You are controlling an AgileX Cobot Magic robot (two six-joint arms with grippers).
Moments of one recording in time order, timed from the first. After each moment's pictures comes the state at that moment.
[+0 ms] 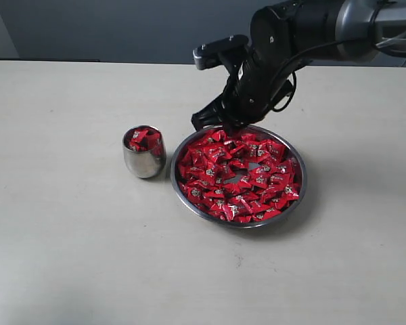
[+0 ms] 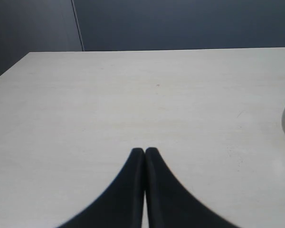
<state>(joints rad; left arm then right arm) 0.22 0.00 0.00 0.00 0.34 0.03 0.69 1.96 -1.45 -0.01 0.75 0.02</state>
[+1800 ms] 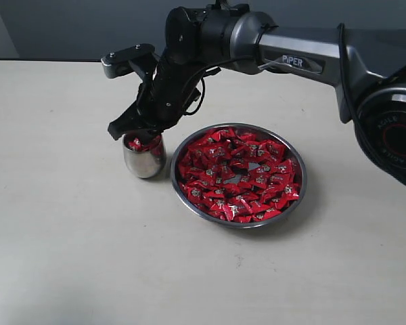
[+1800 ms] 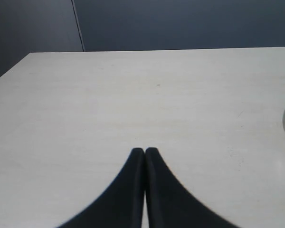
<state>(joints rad) 0.22 0.00 0.00 0.01 0.34 0.03 0.83 2.28 -1.89 0.29 0.87 -0.27</state>
